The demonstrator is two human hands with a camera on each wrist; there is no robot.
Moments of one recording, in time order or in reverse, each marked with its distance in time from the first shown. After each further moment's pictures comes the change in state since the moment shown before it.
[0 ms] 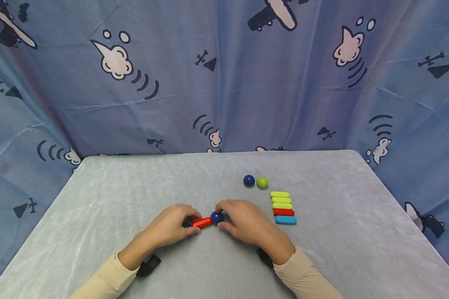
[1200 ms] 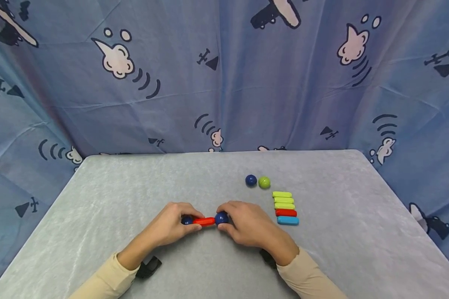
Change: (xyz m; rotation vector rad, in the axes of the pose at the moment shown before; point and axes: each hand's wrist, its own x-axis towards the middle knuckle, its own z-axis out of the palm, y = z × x) left_hand -0.004 -0.001 -0.006 -0.163 0.071 -0.020; right_hand -0.004 0.004 0.000 -0.028 0.016 -0.064
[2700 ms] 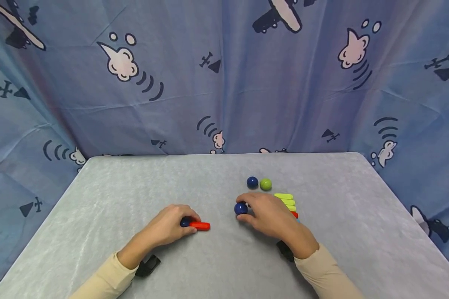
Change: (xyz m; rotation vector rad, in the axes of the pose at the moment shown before) left_hand -0.001 -0.008 -0.002 0.145 -0.103 -0.063; right_hand -0.009 0.031 -0.022 -0.042 0.071 0.067
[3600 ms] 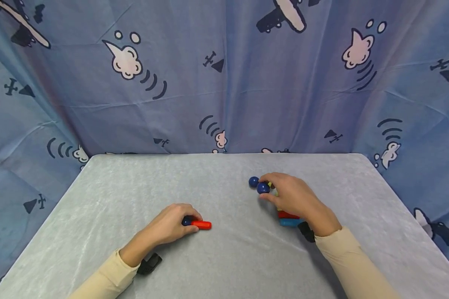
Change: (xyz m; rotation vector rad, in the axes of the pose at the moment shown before) left_hand 0.000 -0.004 0.002 0.016 0.013 0.043; right_hand 0.006 0.052 -0.037 -0.023 0.007 0.065
